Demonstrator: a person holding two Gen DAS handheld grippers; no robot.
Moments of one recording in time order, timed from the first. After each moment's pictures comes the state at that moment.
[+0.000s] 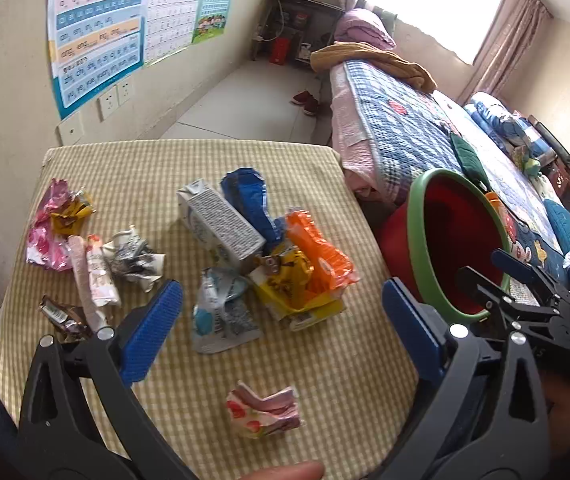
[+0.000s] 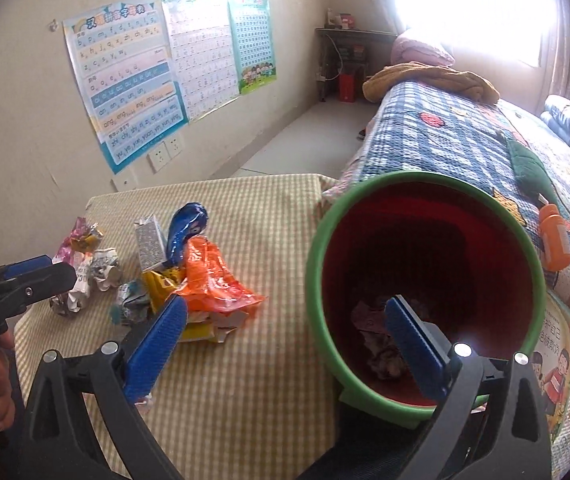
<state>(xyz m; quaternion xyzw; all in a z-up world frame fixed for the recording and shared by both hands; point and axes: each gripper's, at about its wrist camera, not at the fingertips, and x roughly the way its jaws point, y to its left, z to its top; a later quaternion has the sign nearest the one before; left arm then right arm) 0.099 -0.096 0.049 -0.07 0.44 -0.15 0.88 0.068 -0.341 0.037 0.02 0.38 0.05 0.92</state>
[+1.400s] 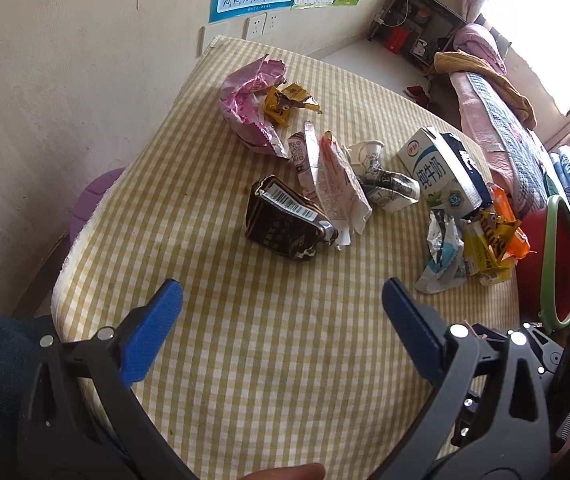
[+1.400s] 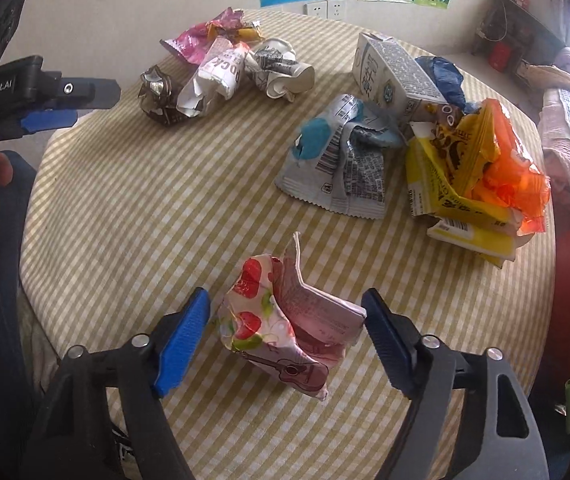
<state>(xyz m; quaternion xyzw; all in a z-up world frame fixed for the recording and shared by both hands) 0.074 0.074 -0.036 -0.14 0.51 0.00 0.85 0.058 -0.151 -0.093 -0.15 0.53 0.23 0.80</state>
